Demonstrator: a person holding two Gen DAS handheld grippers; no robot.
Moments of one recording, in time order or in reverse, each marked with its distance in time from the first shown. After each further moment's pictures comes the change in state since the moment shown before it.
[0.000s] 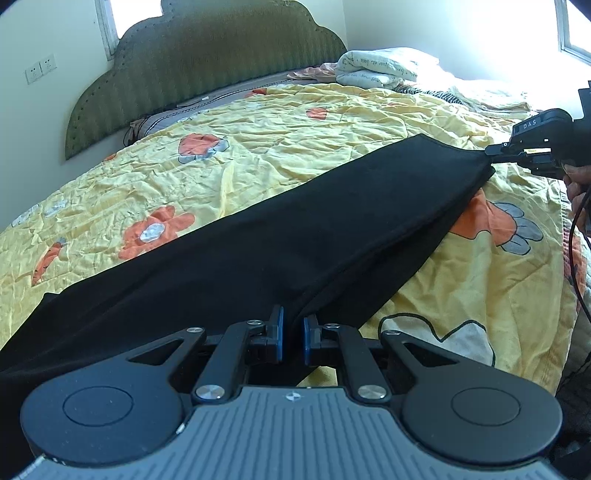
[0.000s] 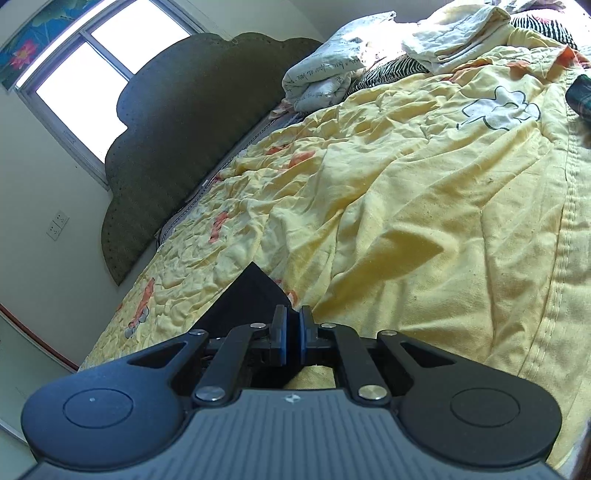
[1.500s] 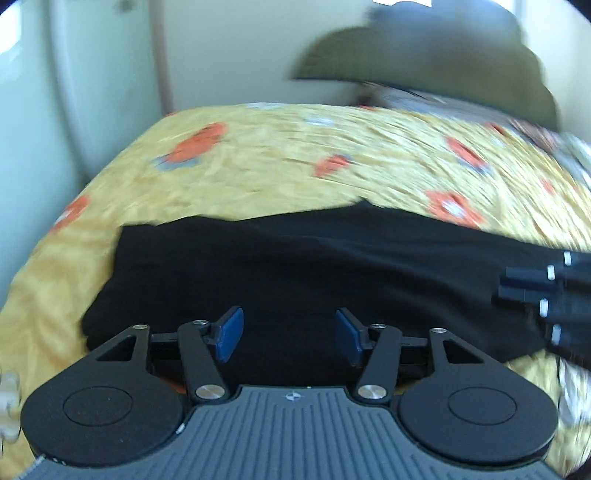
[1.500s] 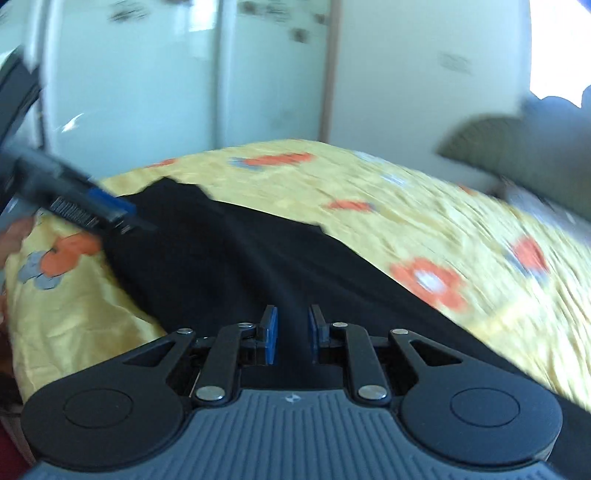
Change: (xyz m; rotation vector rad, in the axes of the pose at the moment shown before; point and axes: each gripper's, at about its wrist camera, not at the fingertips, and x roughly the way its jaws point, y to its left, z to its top) left arm -0.137 0.199 -0.095 -0.669 0.088 0.447; right arm -0.011 0.320 -0.255 -1.308 0.322 0.698
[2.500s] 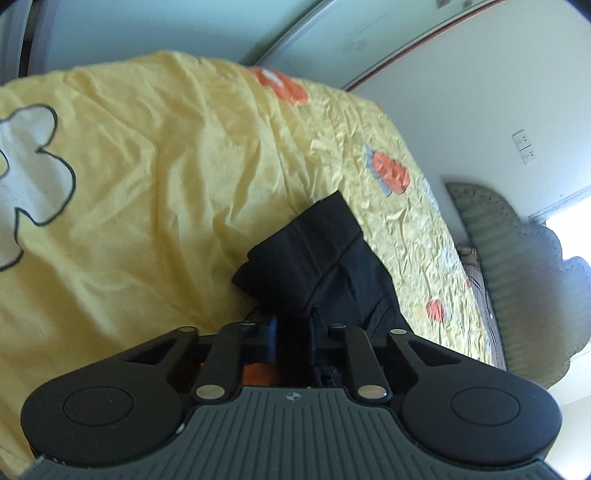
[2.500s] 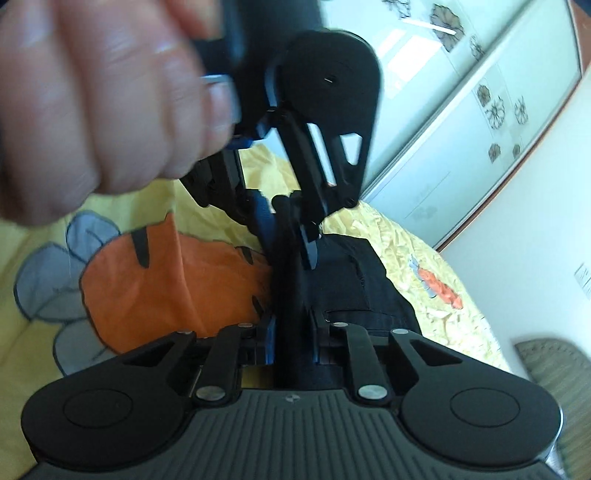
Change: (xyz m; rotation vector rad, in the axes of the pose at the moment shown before) left arm 0.027 0.169 -0.033 -0.949 -0.007 -0.087; right arm 0.131 0.205 0.044 -0.647 -0.092 0.104
